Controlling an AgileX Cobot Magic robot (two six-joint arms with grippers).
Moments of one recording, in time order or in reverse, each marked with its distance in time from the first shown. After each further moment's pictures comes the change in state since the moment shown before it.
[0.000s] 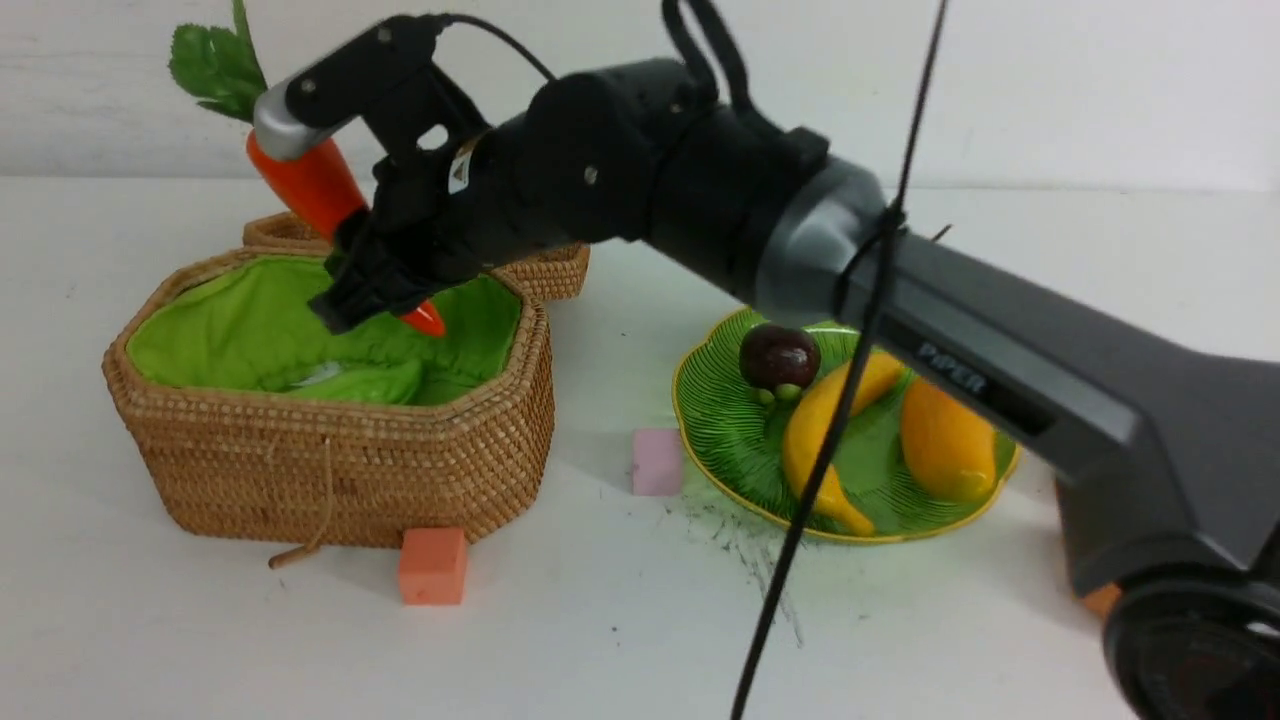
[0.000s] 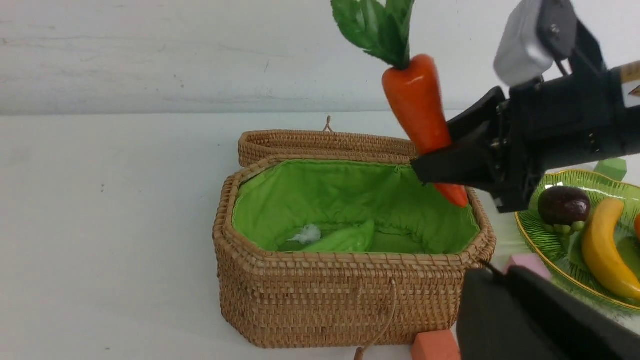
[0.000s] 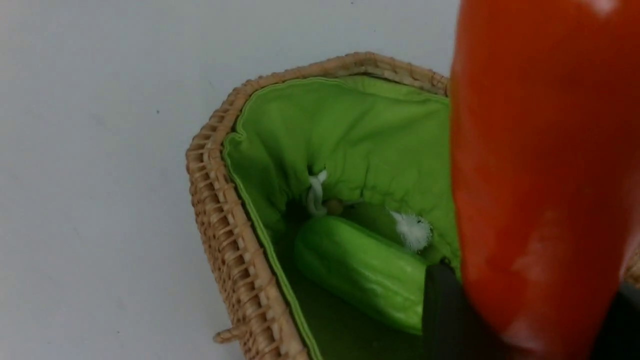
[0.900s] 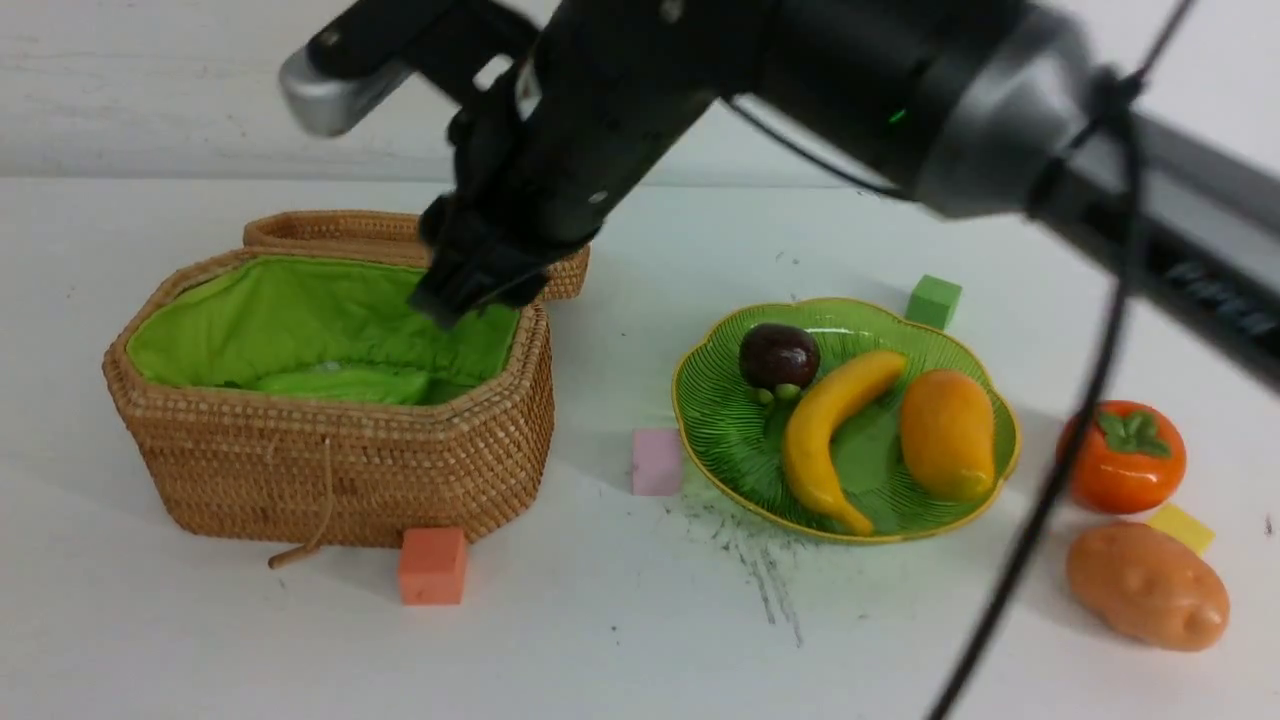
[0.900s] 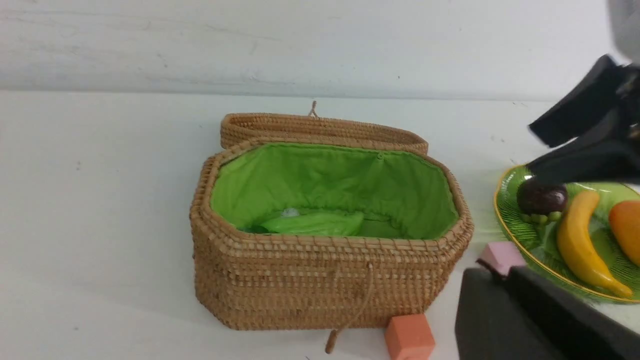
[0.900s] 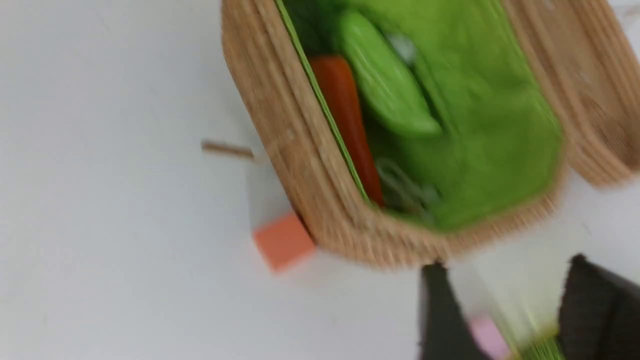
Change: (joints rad) right arm 0.037 -0.265 -0.008 -0.250 0.593 0.138; left arm 0.000 0.000 0.000 -0.096 0.000 0.018
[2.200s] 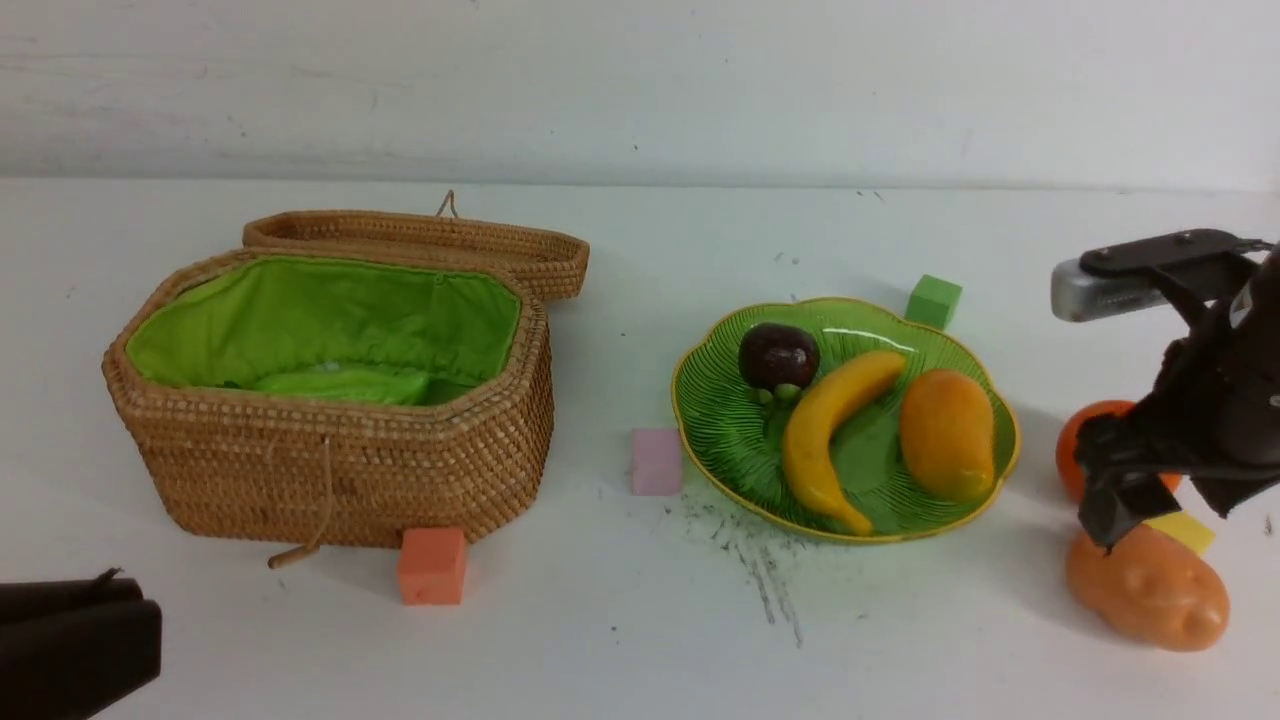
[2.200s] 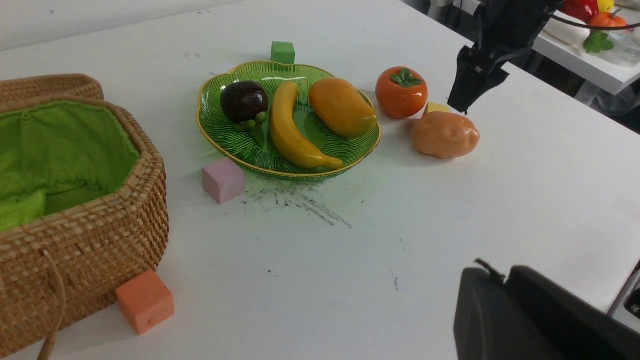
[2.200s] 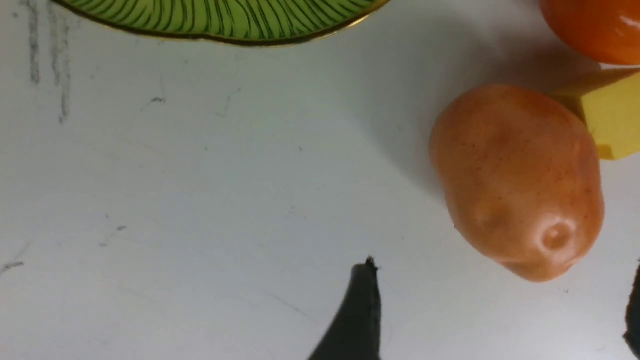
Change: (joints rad) right arm -0.640 -0.441 1.012 0.011 -0.084 0.178; left arm 0.000 0.000 0.000 -0.764 -0.030 0.710
